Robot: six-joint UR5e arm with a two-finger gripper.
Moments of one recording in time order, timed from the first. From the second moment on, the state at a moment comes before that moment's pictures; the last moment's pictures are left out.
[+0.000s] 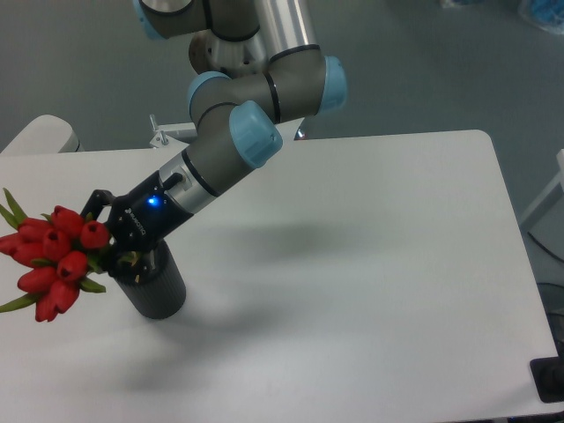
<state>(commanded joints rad) 2.31 -1.87 -1.83 -0.67 0.48 0.93</state>
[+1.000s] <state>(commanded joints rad) 2.33 -1.86 -1.88 -0.67 0.48 0.95</state>
